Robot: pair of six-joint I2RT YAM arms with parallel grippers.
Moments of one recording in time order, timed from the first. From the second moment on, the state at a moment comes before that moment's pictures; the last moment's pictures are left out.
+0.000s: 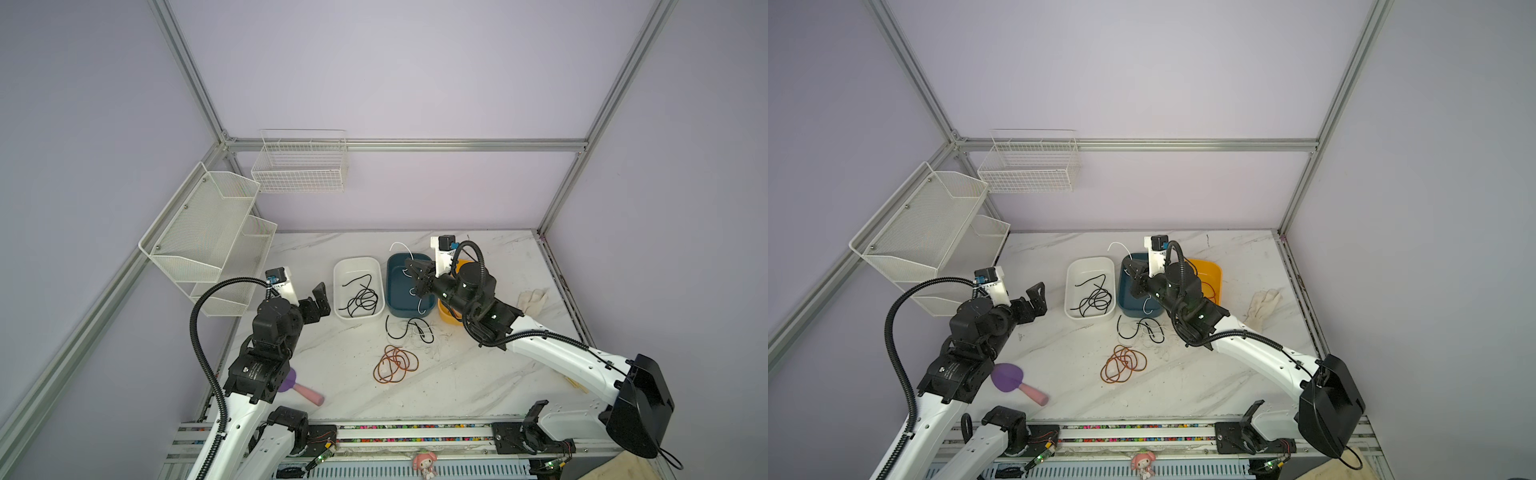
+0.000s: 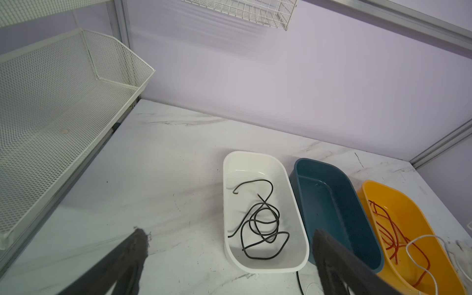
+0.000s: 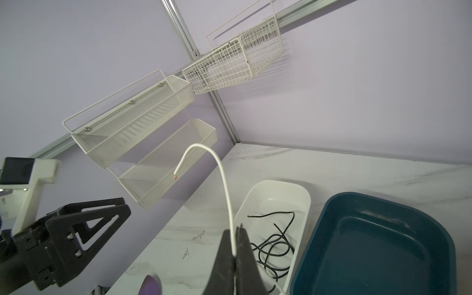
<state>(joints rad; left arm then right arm) -0.23 0.66 0.78 -0.42 -0.24 -0.31 0.79 1.34 1.00 0.30 -0.01 0.44</state>
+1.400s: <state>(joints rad) -0.25 0.72 0.75 -0.38 -0.20 -0.29 0.50 1.85 1.11 0.45 -0.12 0.55</state>
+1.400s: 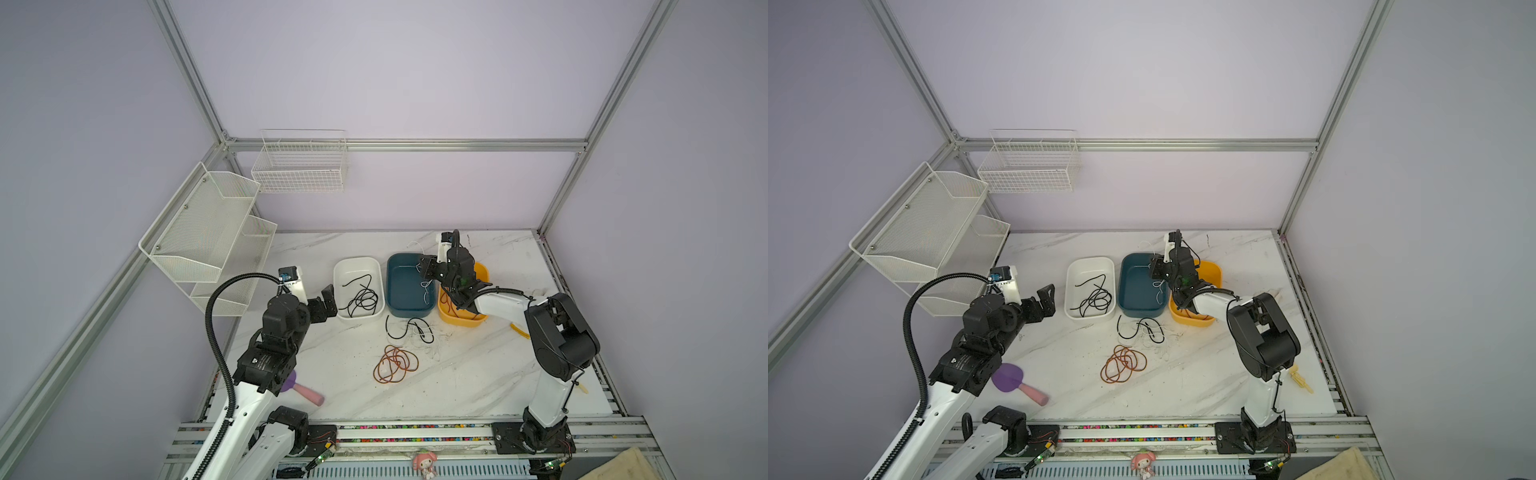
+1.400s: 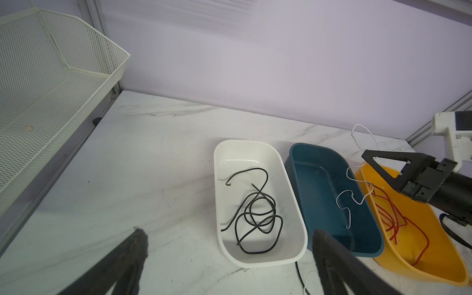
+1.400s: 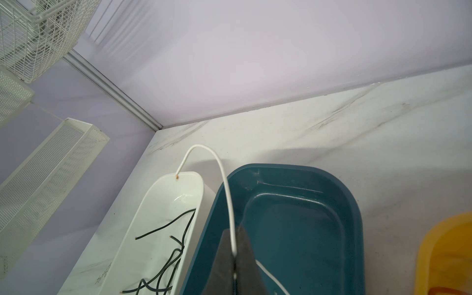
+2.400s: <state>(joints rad) -0.25 0.75 0.75 -0.38 -0.18 -0.29 0.52 1.94 1.13 0.48 -0.18 0.62</state>
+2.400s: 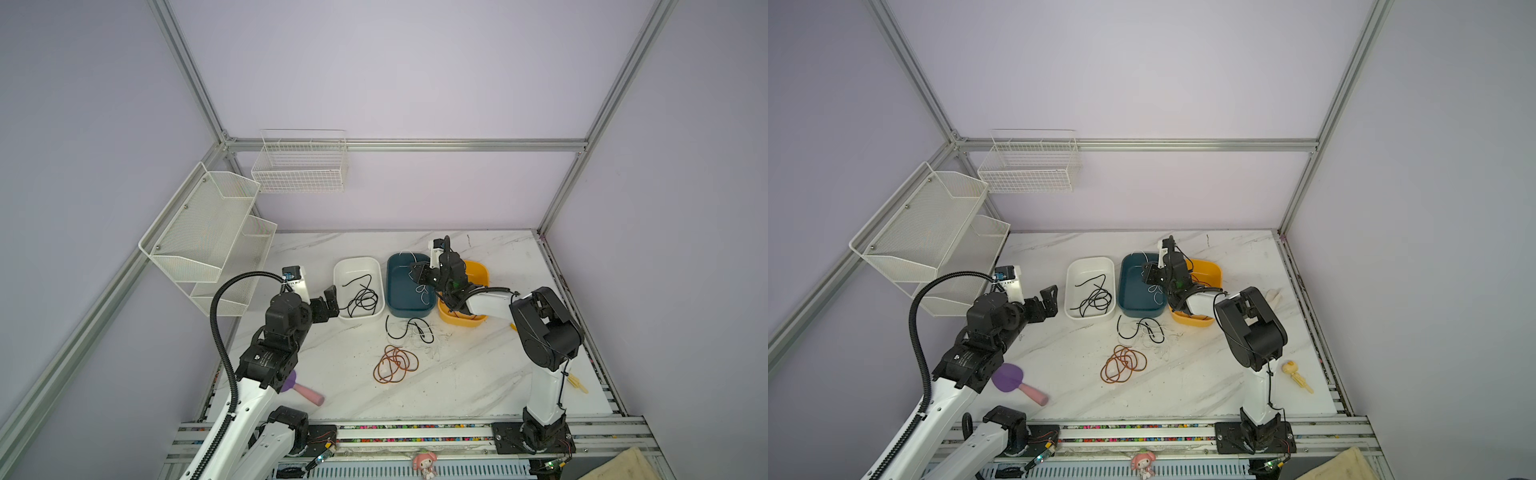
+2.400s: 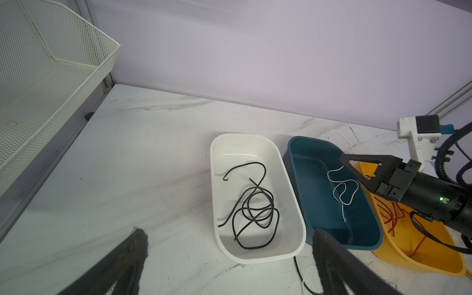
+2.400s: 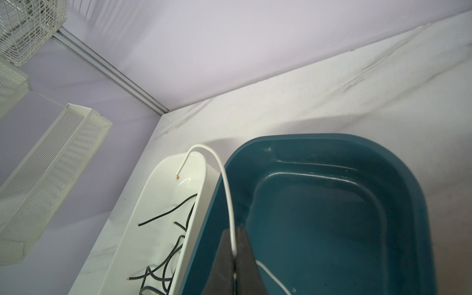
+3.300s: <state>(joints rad) -0.25 0.77 0.75 -0.38 -0.16 -0.29 0.56 1.94 1.13 0.33 -0.11 0.65</state>
